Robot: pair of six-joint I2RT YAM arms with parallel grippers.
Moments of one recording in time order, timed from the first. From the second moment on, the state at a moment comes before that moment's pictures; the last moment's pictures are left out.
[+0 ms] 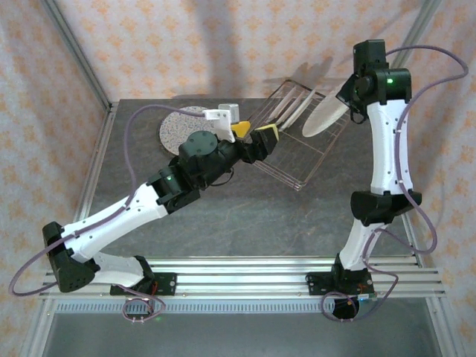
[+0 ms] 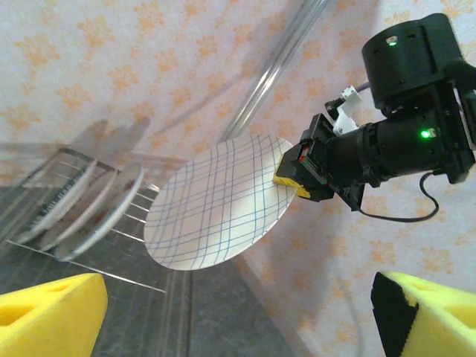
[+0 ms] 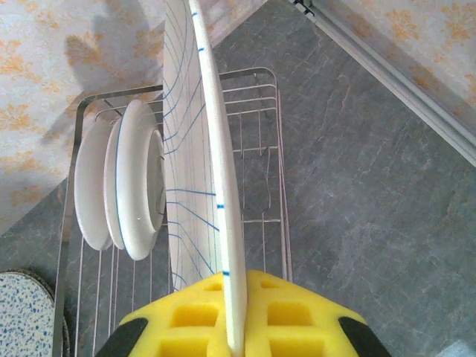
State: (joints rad) left arm -0.89 1.32 1.33 -0.02 -0.22 -0.60; right arm 0.08 1.86 2.49 -1.52 0.25 0.72
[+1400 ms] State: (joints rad) left arm -0.73 1.87 1.65 0.09 0.18 -1.72; right arm 0.00 1.48 2.07 -1.27 -0.14 0.93
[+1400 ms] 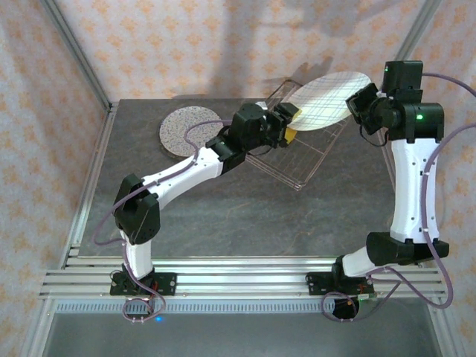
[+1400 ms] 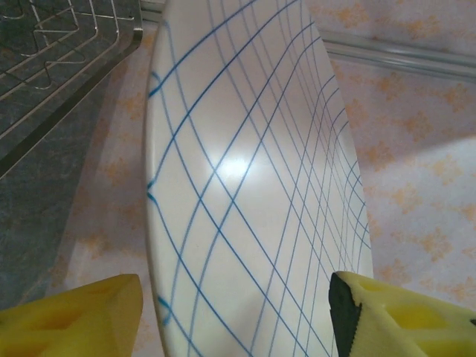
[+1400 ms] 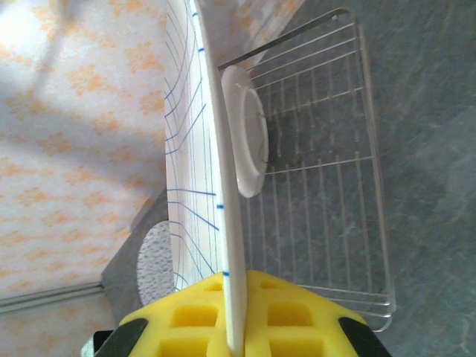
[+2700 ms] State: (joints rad) left arm -0.66 1.83 1.61 0.16 0.18 -1.72; right arm -0.02 1.45 1.87 -1.03 -0.39 0.96
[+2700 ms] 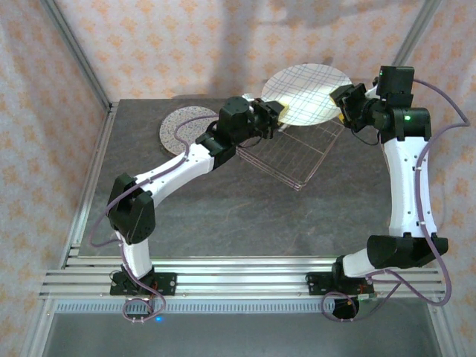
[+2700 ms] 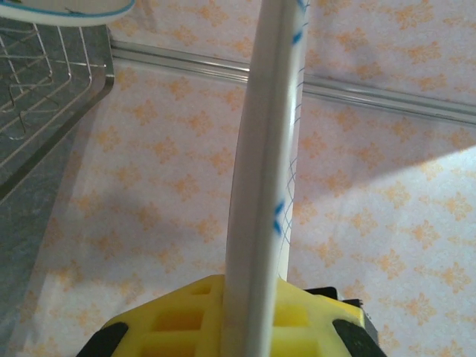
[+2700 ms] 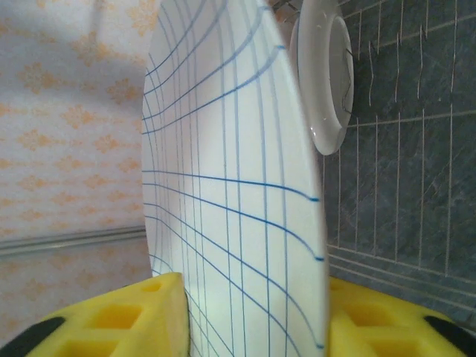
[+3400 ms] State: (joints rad) left arm -0.43 1.59 1.38 0.17 0.19 -1.61; right arm 0.17 1.27 1.71 -0.74 -0.37 0.71
